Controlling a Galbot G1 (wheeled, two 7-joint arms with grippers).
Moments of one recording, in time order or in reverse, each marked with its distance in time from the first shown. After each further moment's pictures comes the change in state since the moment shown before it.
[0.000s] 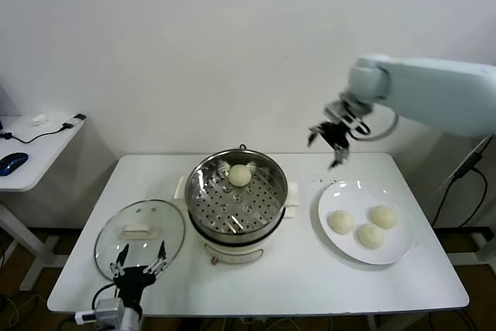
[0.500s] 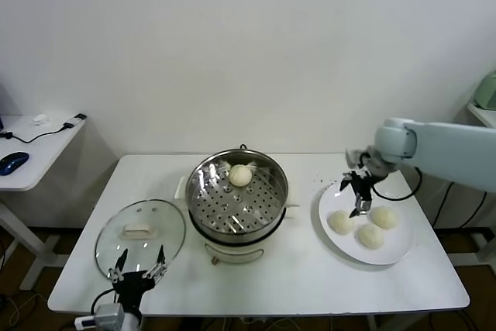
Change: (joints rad) left arm 0.020 -0.014 -0.003 0.006 0.008 -0.013 -0.003; right arm -0.225 -0.125 0.047 0.037 0.012 -0.299 0.122
